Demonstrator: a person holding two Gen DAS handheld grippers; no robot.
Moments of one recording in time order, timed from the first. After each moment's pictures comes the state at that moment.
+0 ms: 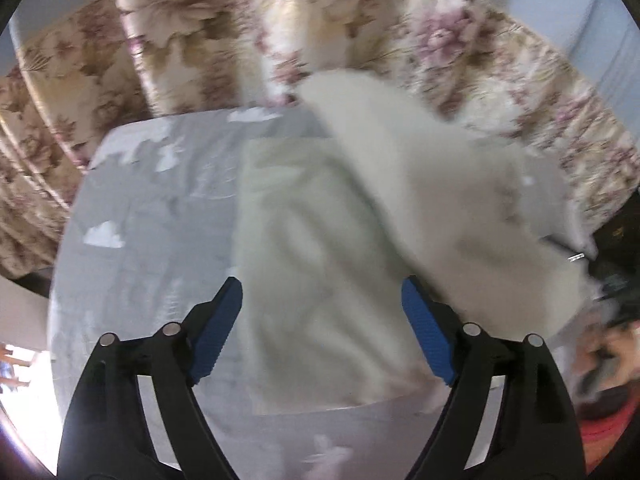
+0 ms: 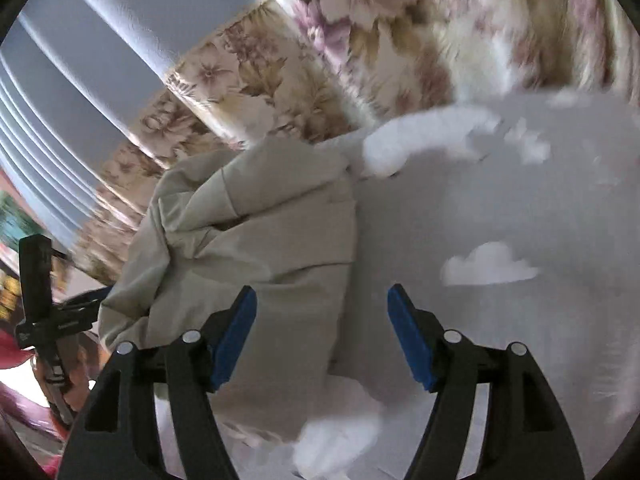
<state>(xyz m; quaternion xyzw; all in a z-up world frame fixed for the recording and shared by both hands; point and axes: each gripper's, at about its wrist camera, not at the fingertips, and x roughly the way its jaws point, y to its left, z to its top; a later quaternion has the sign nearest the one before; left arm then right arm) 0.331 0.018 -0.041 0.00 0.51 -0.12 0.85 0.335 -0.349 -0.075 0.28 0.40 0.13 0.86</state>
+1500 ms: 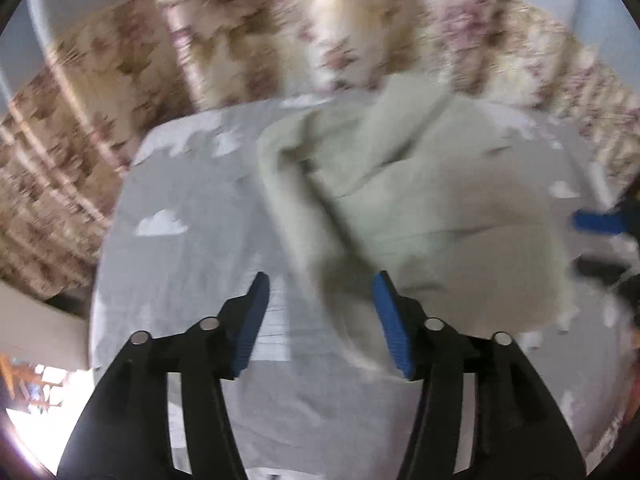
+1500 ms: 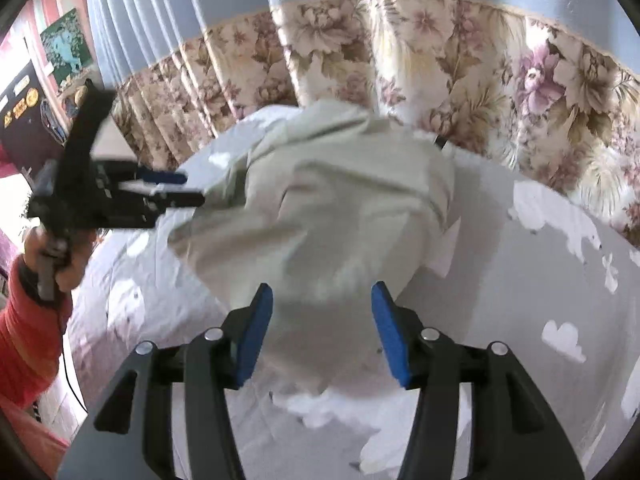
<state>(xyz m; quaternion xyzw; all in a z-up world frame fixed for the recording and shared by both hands) 0.308 0.083 -0.065 0.06 0.49 -0.11 0.86 0.308 -0.169 -0.024 -0.01 0.42 0.24 0.88</state>
